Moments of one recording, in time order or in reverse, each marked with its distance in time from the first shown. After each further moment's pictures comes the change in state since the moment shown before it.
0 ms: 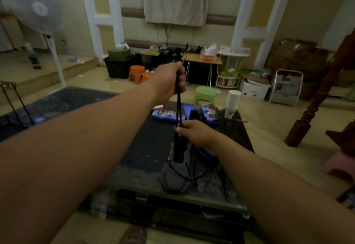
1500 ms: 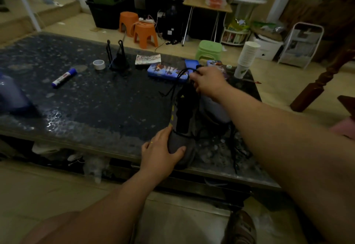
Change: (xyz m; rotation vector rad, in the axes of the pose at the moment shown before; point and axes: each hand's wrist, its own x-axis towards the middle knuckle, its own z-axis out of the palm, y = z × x) left_hand -0.090 -0.320 -0.075 1.063 0.164 -0.034; right_hand 0.098 0.055 -0.003 0.015 0.334 0.055
